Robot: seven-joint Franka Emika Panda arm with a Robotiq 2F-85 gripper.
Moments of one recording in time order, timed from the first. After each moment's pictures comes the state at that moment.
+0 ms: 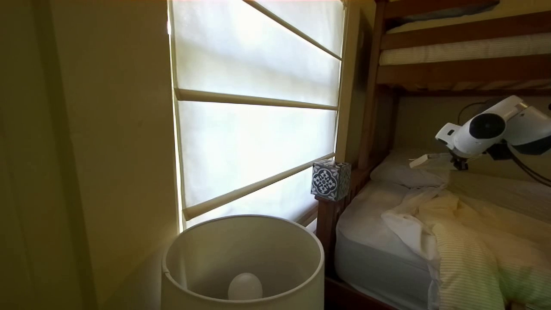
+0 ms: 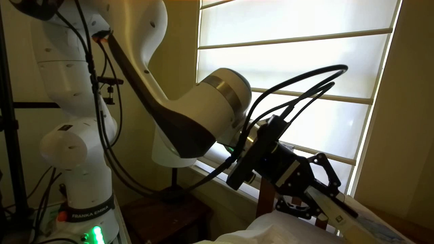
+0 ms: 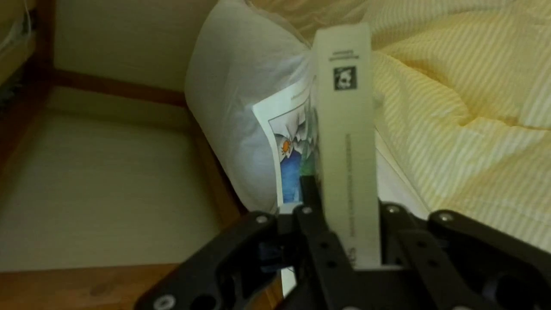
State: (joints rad) arm -0.45 -0.18 -0.56 -2.38 -2.35 2.75 0.56
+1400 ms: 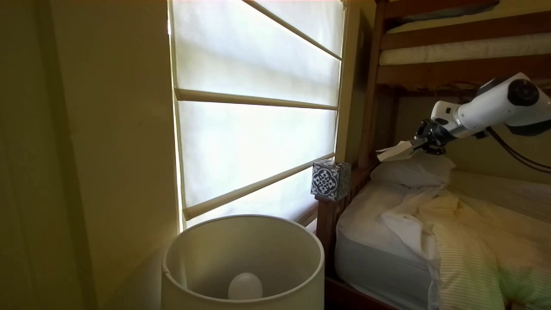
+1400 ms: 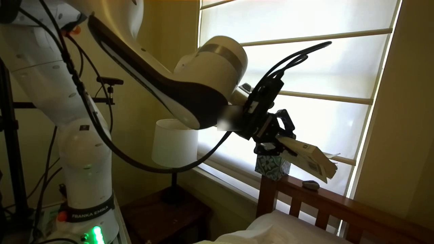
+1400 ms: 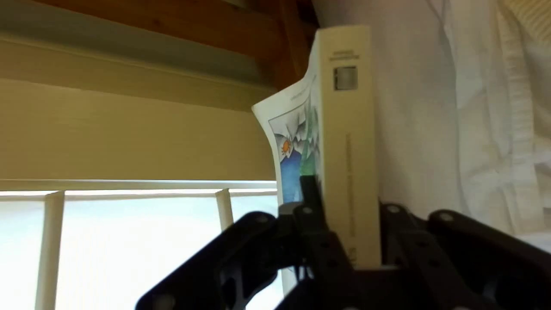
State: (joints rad) arm -0.07 -0.40 -0.80 -2.35 -2.51 3.19 0.33
